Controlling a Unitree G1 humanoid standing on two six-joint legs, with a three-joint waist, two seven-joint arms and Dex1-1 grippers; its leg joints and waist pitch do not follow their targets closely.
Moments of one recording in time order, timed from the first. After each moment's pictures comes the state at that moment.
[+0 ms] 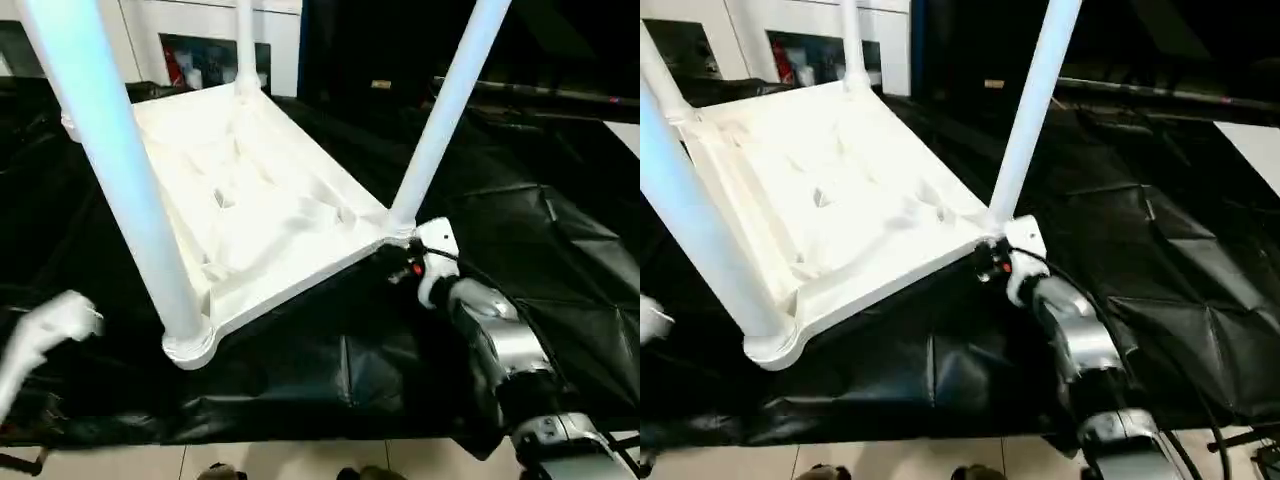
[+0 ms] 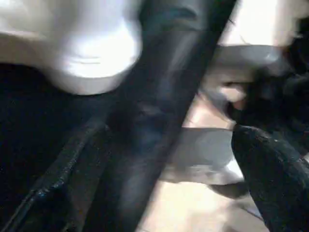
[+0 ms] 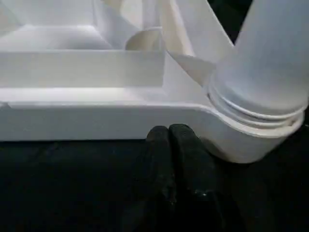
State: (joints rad) left arm 0.18 1.13 0.30 -0.19 -0.42 0.67 -1.40; right arm -0.48 -0.21 0.05 0.59 0.11 0.10 0.52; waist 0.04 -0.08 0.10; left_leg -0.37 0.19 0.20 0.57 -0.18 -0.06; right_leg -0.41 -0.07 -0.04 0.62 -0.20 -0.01
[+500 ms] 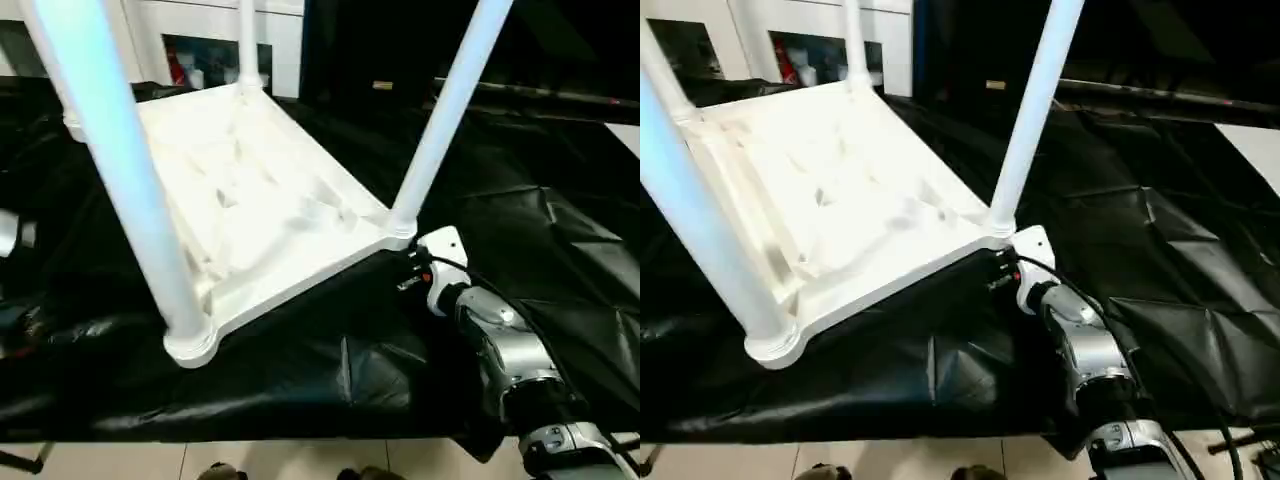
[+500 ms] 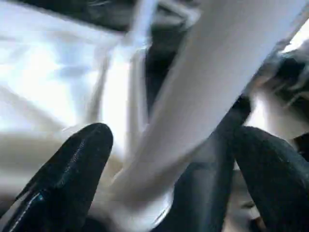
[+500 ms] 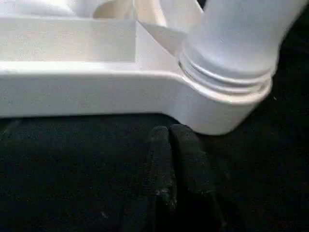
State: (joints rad) left arm -0.05 0.88 0.35 -0.10 -0.66 0.67 -1.34; right arm -0.46 -0.19 0.05 0.58 0.07 0.13 0.42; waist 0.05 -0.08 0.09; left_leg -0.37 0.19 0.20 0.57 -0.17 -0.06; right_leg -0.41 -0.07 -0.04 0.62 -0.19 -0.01
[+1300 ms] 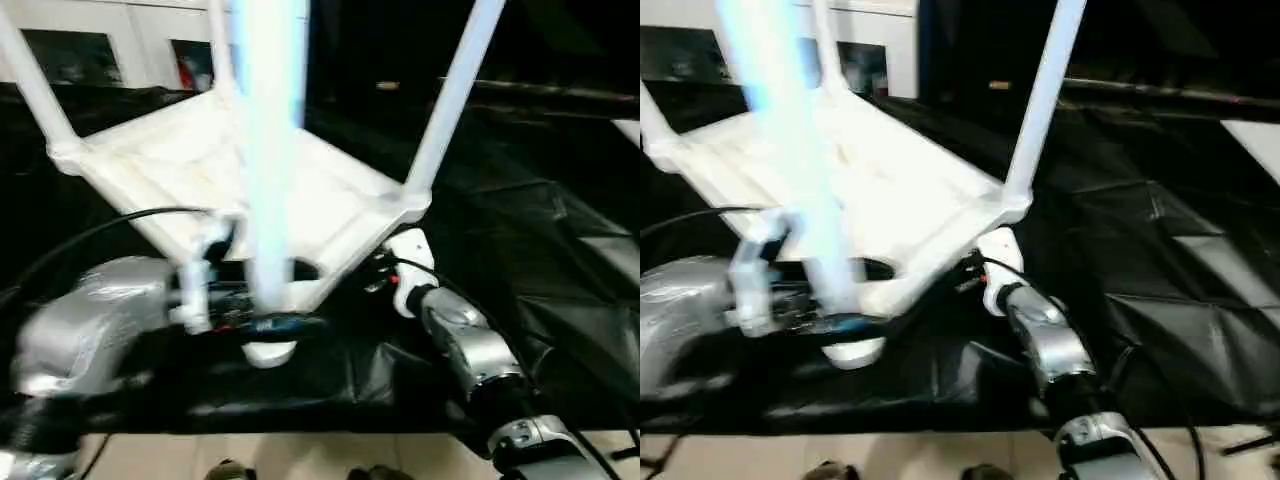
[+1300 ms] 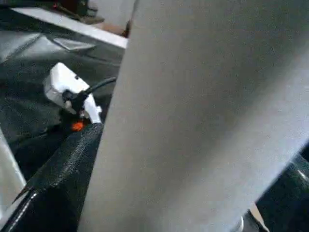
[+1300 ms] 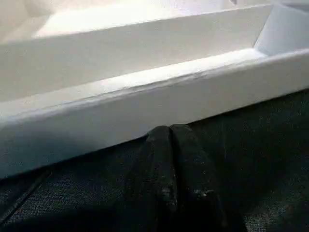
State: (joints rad) left arm -0.40 0.52 -0.12 -0.14 -0.59 0.66 -1.23; right arm -0.48 -0.10 0.09 0.63 0.04 0.10 0.39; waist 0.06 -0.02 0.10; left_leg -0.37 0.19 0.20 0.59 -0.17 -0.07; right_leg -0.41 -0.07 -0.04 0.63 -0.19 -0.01
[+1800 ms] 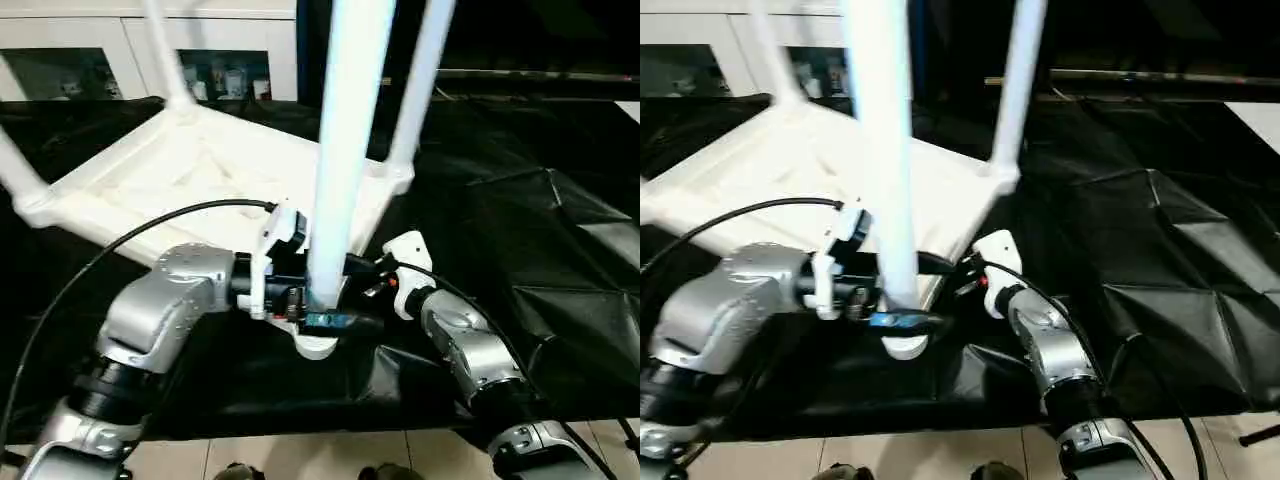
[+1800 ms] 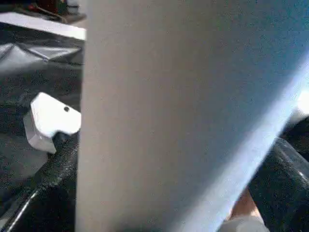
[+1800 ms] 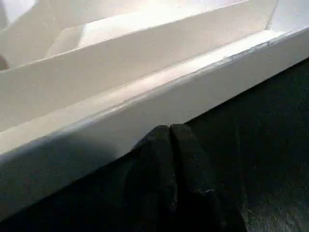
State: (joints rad) left arm -0.50 0.34 -0.24 0.01 -0.46 0.50 -1.18; right arm -0.48 -0.10 0.11 0.62 0.02 0.07 0.48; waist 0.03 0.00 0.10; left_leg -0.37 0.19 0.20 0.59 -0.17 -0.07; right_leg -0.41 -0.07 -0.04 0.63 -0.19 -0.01
